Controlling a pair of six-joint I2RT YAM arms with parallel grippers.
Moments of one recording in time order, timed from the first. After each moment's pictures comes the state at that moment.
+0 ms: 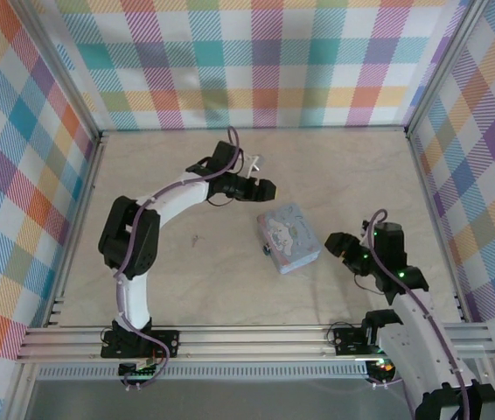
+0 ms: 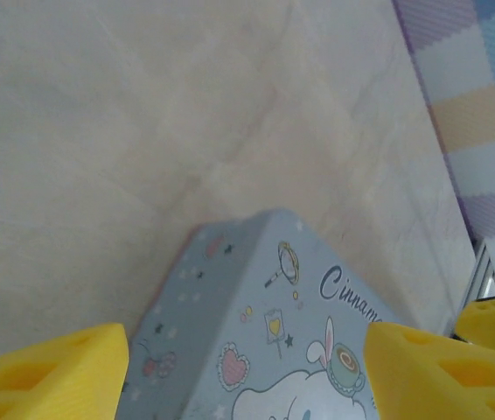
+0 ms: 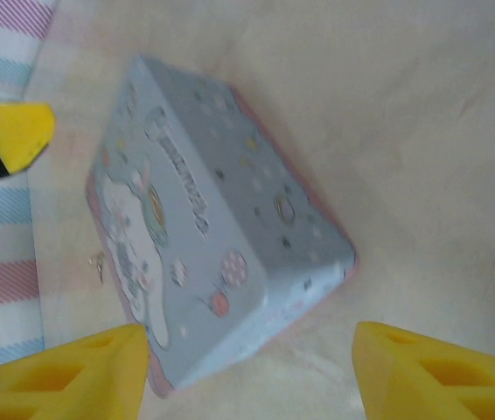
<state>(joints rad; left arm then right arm) -0.52 1.97 1.51 -0.41 0.62 -0.35 0.13 0.67 0.40 -0.51 -0.46 0.79</state>
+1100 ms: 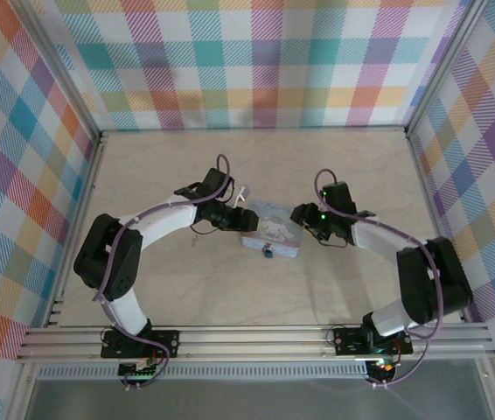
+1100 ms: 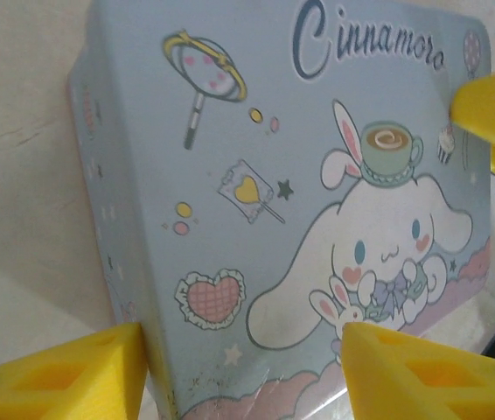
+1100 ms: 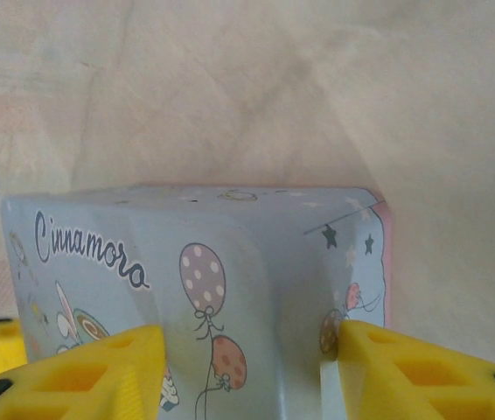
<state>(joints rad) -0.56 1.73 1.15 -0.45 0.45 -0.39 0.35 1.51 0.78 -0.15 -0.36 0.86</state>
